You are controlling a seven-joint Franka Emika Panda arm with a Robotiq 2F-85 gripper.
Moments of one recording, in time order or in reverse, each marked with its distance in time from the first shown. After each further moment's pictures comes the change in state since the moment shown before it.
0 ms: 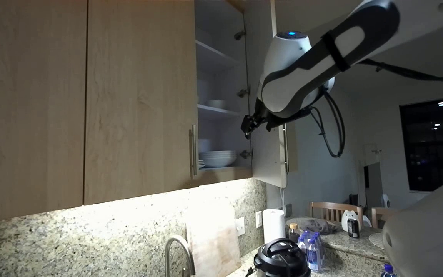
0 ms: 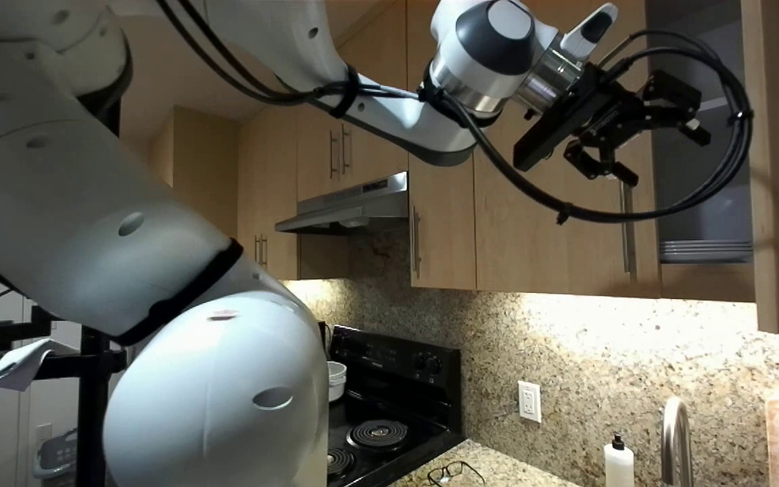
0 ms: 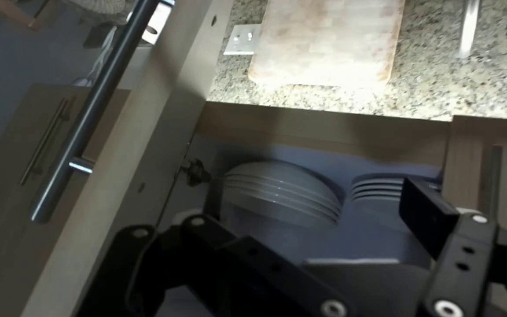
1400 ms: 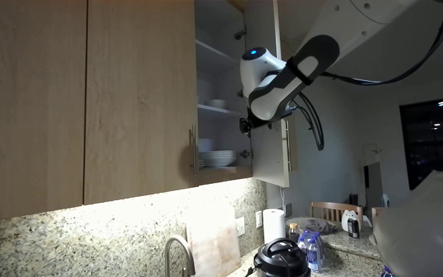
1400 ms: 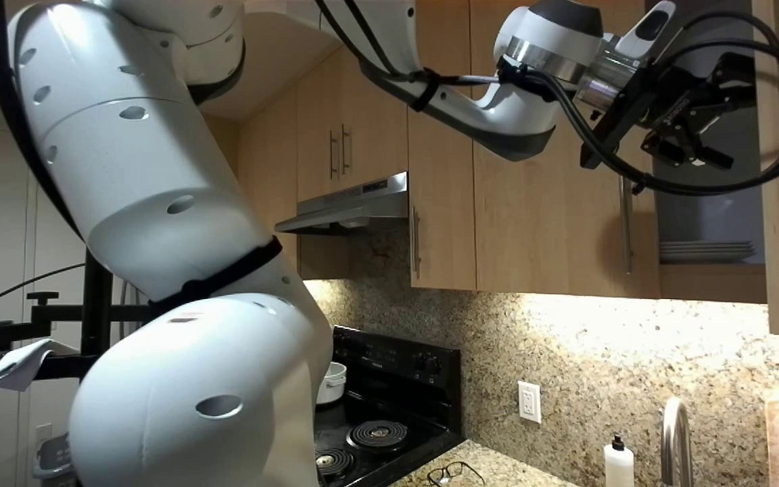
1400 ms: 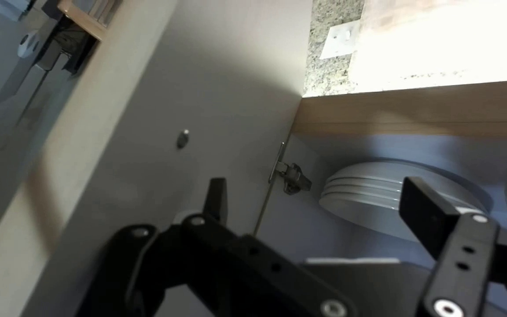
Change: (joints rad) arm -0.172 0.288 0.115 0.295 -0.357 -0.141 0.455
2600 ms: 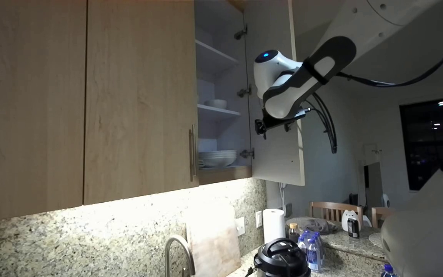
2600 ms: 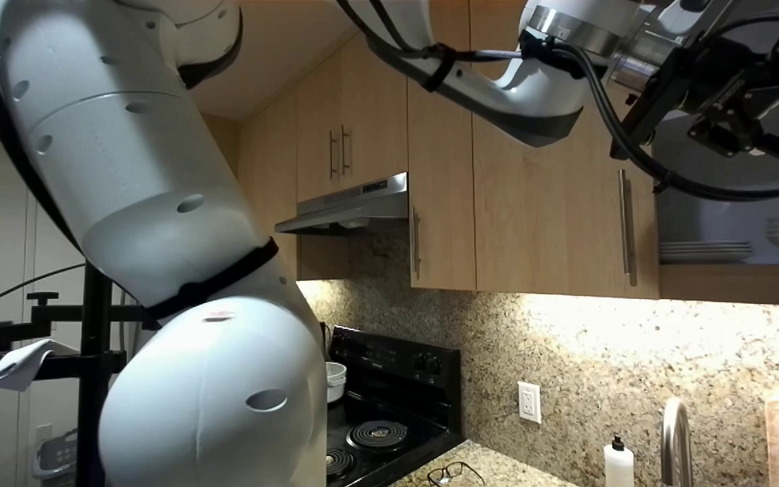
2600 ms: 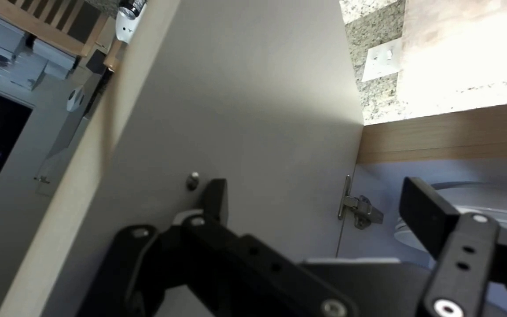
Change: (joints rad) arm 0.156 0.009 -0.220 0.000 -0.089 -0.096 0.098
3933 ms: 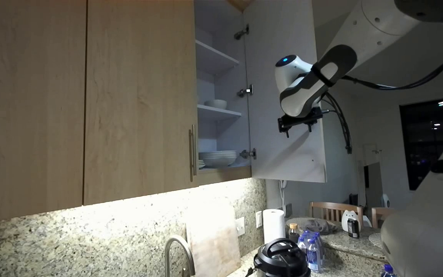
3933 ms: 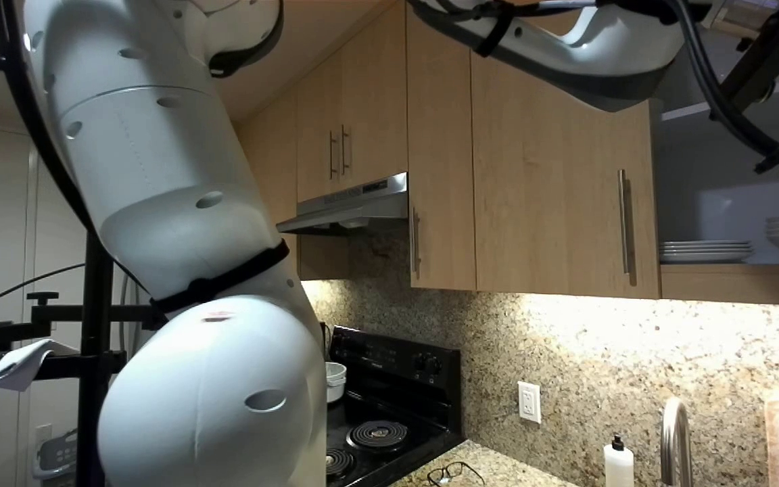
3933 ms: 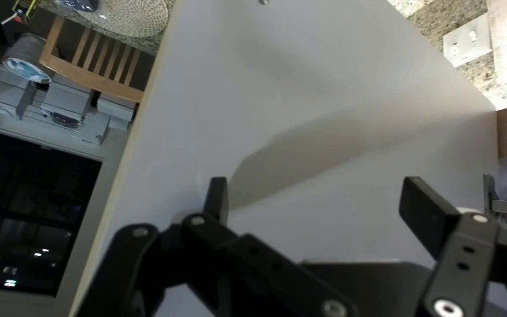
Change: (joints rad) arm -0.005 0.099 -0.177 0.115 0.004 -0.028 0.039
